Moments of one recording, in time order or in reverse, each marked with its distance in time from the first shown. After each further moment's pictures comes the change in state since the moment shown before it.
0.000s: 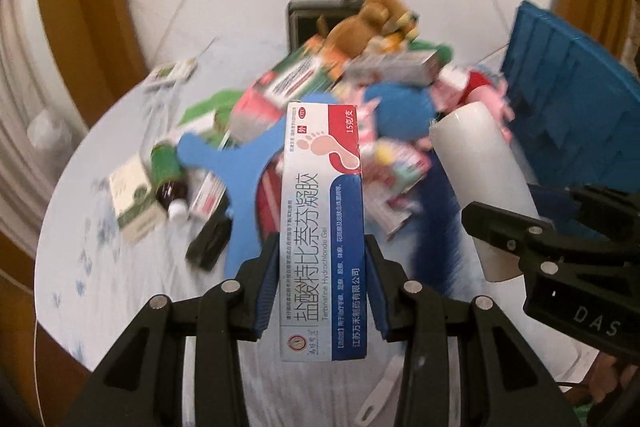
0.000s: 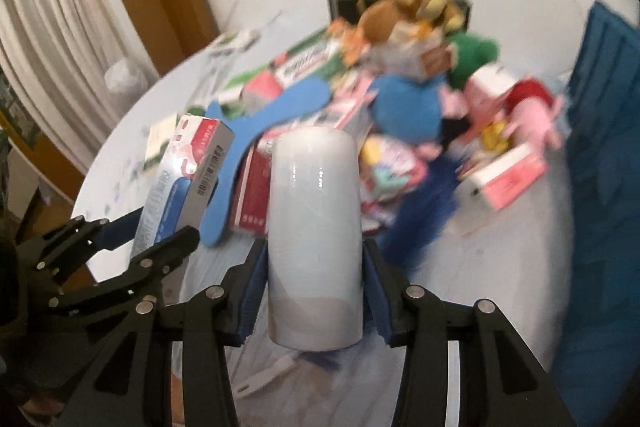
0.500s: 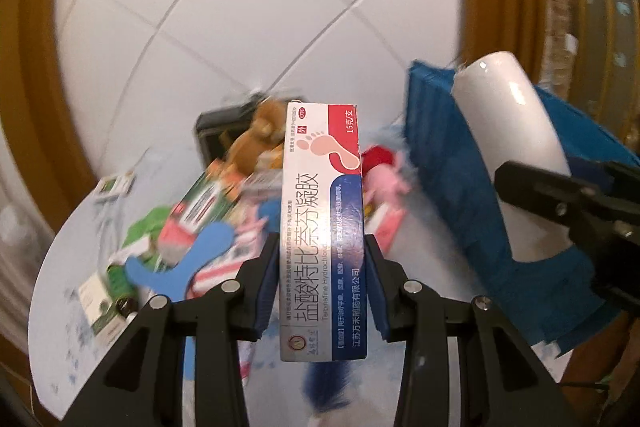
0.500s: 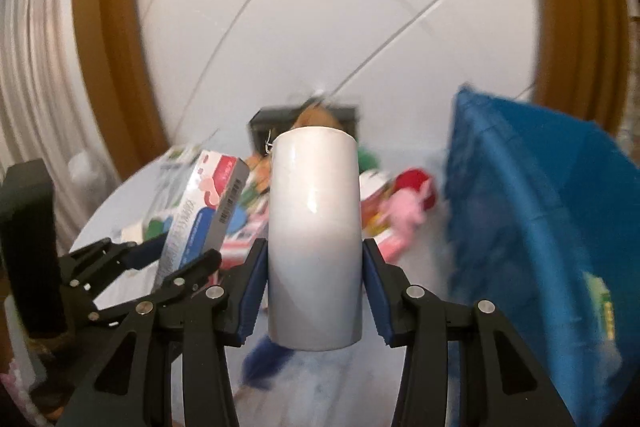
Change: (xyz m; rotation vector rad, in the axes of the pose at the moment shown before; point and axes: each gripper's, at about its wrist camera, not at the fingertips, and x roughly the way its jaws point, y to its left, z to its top) left arm -0.077 -0.100 0.057 0.181 -0.256 -0.179; right arm -0.168 -0.053 0.005 0.112 -0.357 -0.216
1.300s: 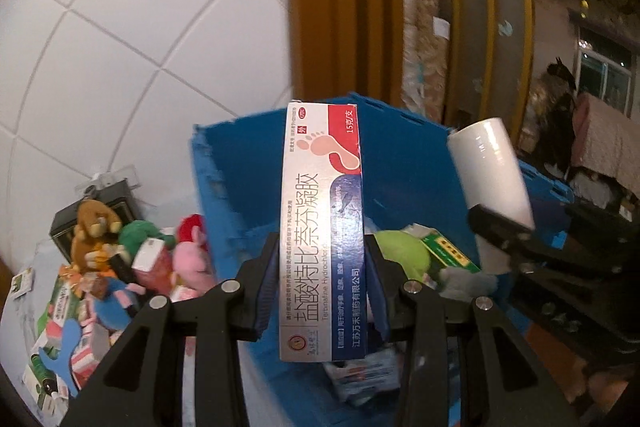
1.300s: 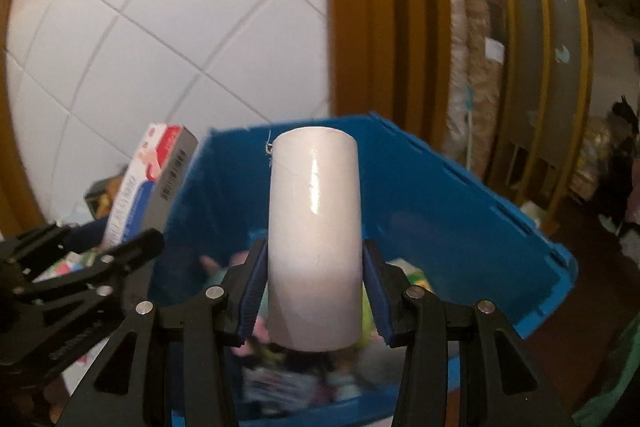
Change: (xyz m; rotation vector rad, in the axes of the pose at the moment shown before) left arm -0.014 -0.266 0.070 0.230 -0.049 -0.318; right arm -0.132 -0.235 -0.032 0.241 -0.109 -0.438
